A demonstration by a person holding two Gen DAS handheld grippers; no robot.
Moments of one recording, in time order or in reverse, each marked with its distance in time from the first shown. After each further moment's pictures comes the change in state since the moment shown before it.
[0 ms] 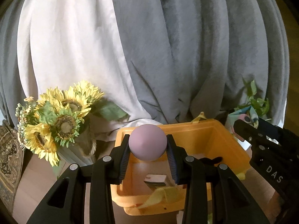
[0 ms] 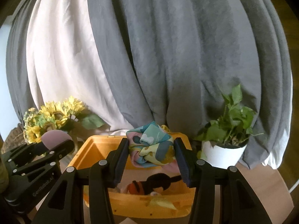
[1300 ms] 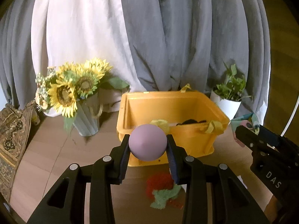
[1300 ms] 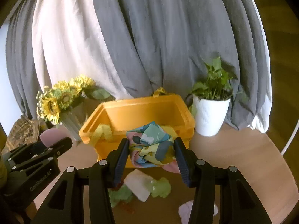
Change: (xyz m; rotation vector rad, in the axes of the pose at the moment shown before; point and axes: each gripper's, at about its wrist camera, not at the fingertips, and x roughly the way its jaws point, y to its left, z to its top) left arm -0.100 0.006 -0.068 -0.026 0.070 -0.050; right arm -0.102 0.011 -0.070 0.046 0.077 -0.034
